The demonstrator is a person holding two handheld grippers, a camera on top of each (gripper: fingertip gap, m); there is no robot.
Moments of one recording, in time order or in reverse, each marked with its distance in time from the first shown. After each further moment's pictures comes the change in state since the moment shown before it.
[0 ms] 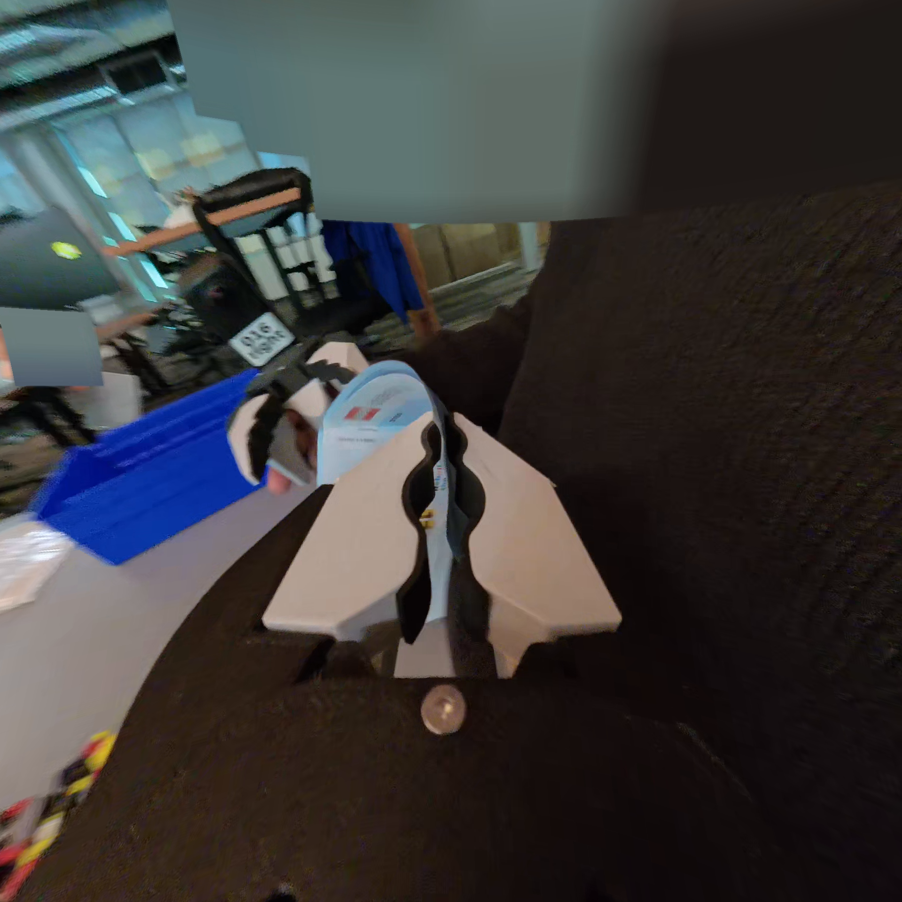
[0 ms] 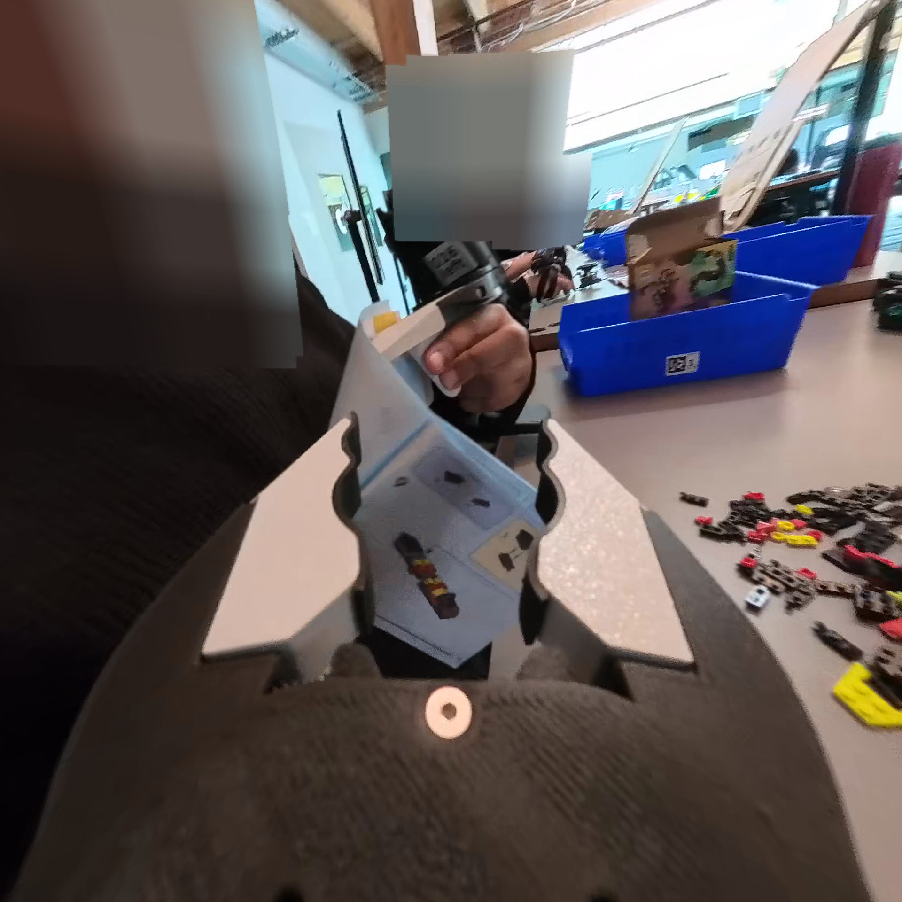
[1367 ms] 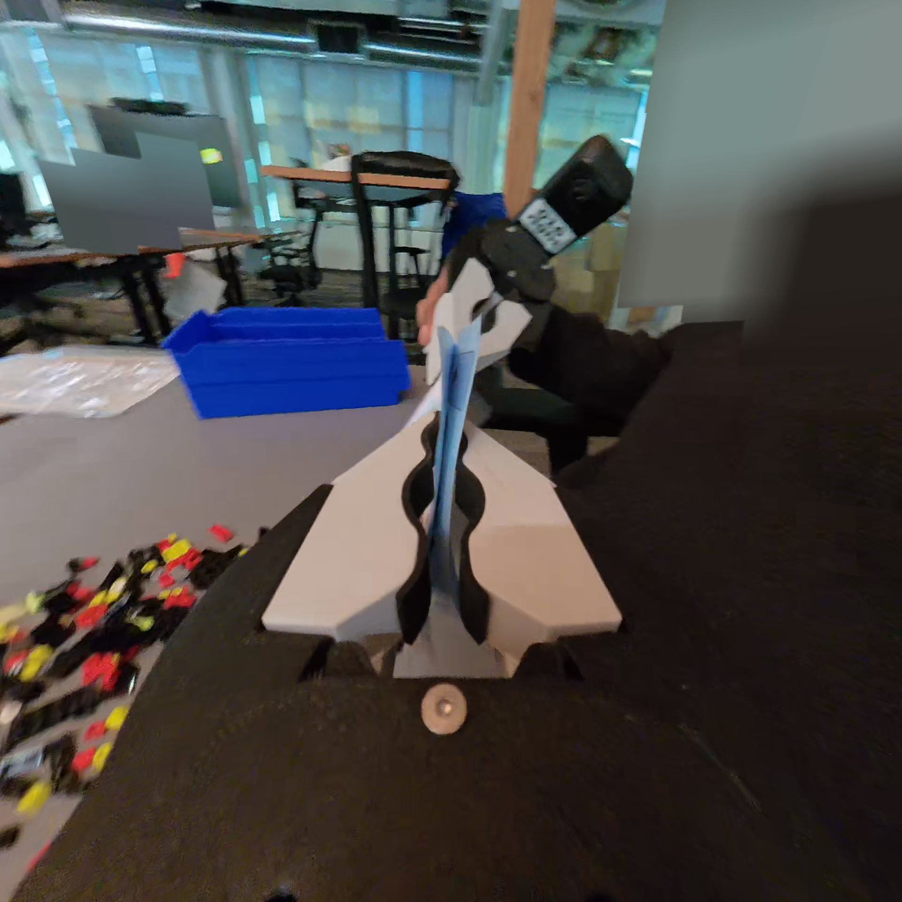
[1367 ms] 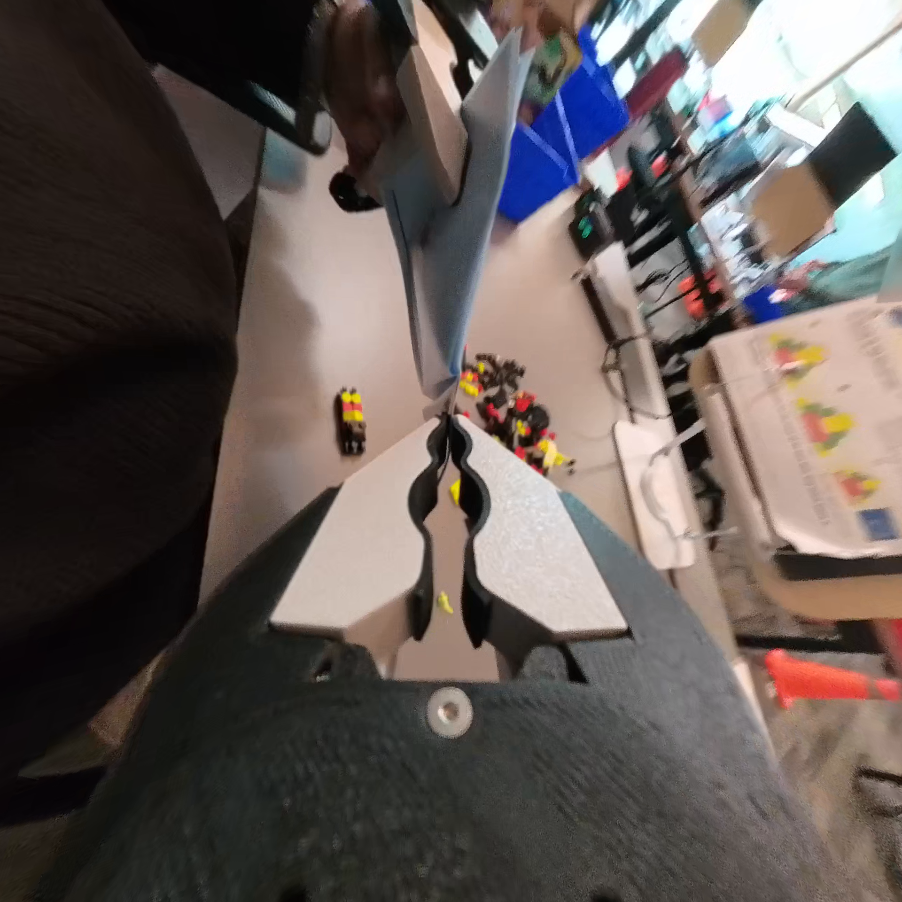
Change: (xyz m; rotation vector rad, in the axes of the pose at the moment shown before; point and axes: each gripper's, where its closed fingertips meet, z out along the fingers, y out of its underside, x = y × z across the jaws) left arm -0.082 0.041 -0.058 0.056 -0.268 -0.325; right arm 0.048 0.023 -0.020 -0.708 0.525 -0.799
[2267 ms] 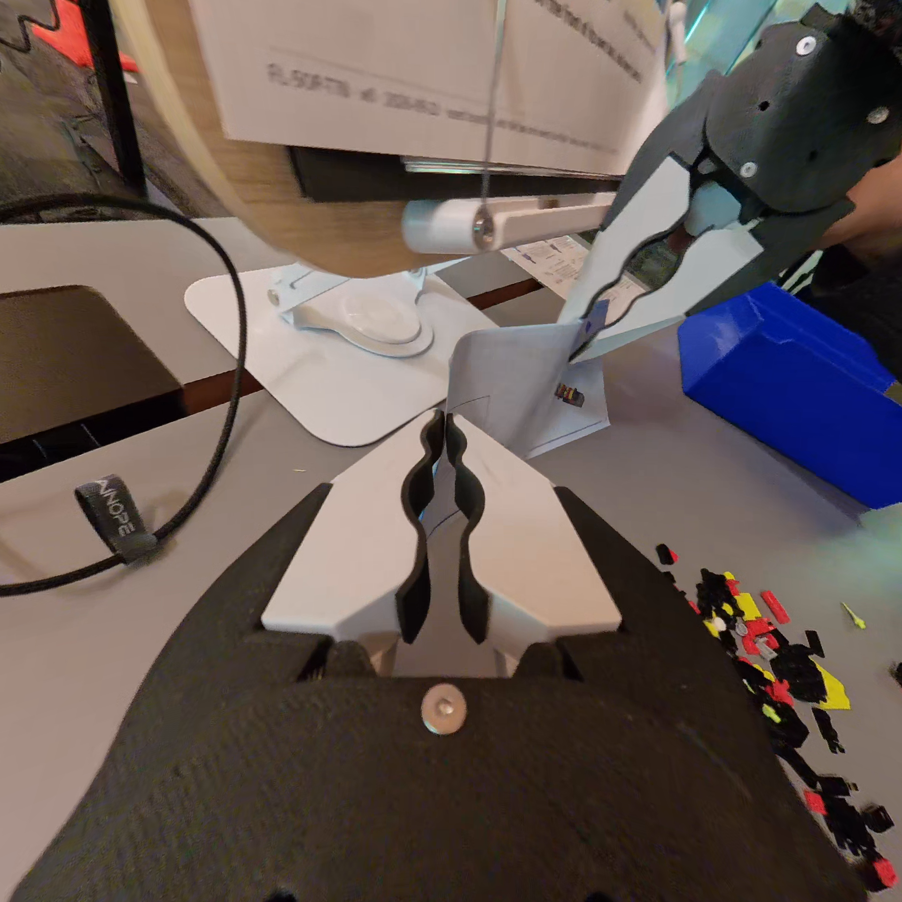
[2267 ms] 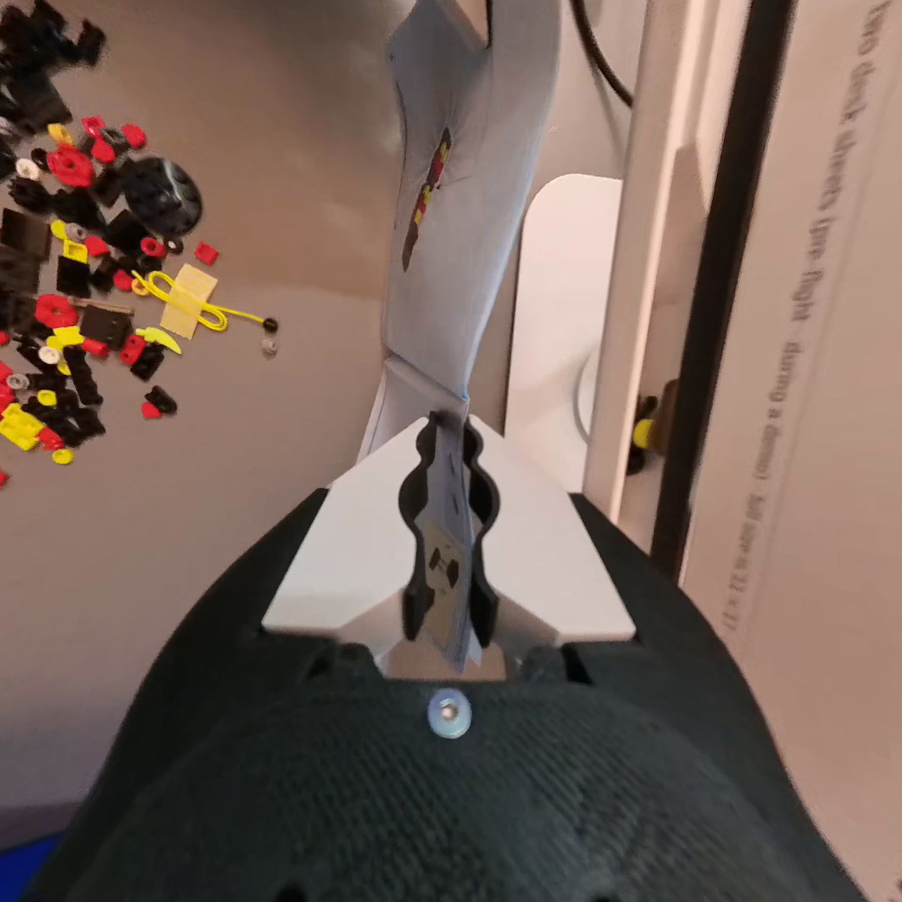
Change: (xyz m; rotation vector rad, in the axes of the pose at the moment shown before) left arm -0.423 0.066 -0.070 -0.177 -0.662 -0.385; right arm 0.261 0.223 0.232 -0.537 -0.510 0.204
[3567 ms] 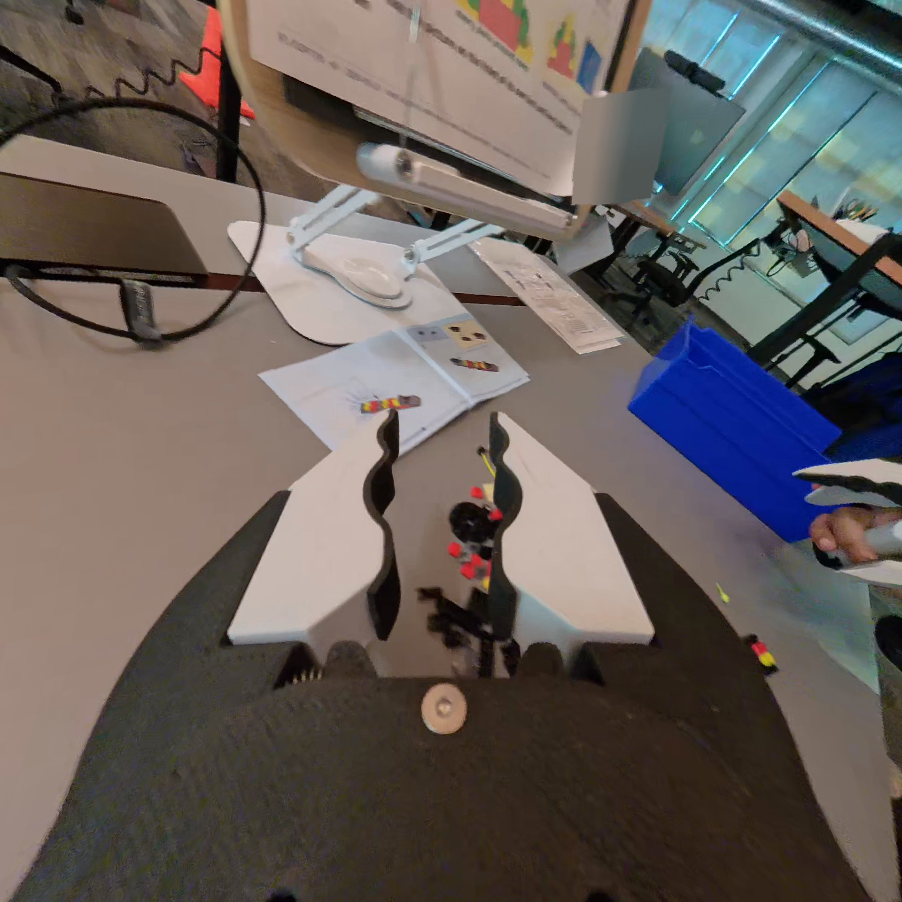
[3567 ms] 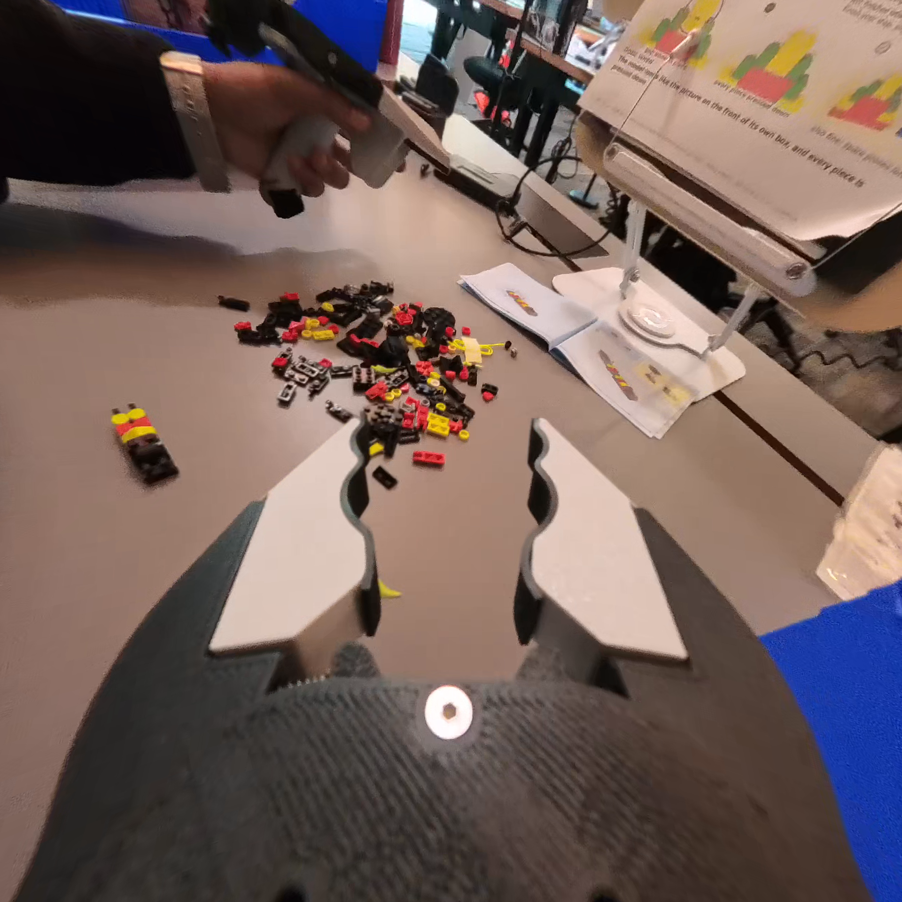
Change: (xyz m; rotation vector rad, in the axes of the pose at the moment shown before) left arm 0.065 0.032 -0.094 0.133 -0.135 -0.140; right arm -0.259 0.033 -0.096 0.702 0.532 0.390
